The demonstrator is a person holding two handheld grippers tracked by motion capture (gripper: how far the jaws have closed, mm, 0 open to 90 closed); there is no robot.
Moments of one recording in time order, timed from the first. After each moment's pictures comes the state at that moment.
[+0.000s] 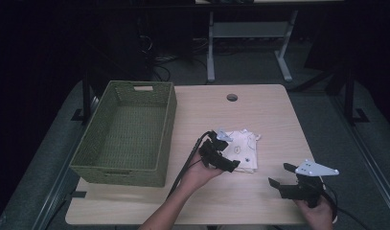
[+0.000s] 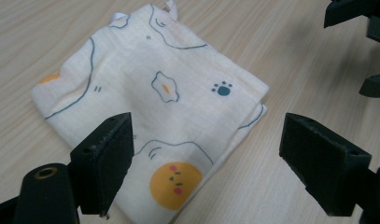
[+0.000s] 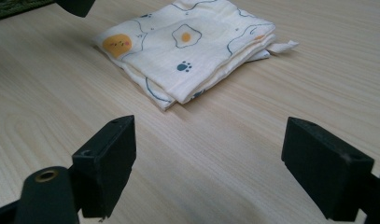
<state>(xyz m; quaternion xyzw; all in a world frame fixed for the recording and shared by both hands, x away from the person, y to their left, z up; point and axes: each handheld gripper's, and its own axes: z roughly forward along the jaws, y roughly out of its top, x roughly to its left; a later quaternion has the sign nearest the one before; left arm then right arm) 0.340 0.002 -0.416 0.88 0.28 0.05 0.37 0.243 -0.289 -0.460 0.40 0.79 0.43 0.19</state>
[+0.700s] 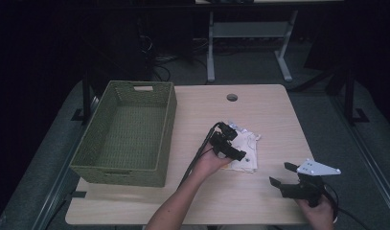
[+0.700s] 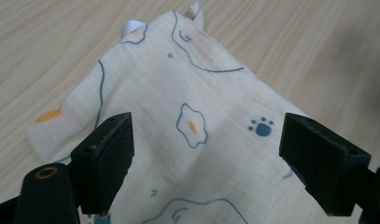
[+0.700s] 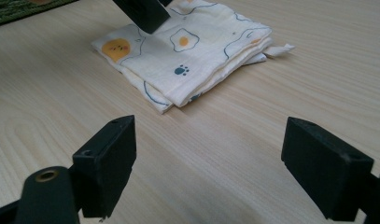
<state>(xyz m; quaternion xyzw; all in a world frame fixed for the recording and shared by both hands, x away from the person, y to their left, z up) 0.381 -0.033 -0.429 0.89 0.30 0.06 0.33 0.244 -0.292 -0.459 0.40 0.78 0.44 0.19</state>
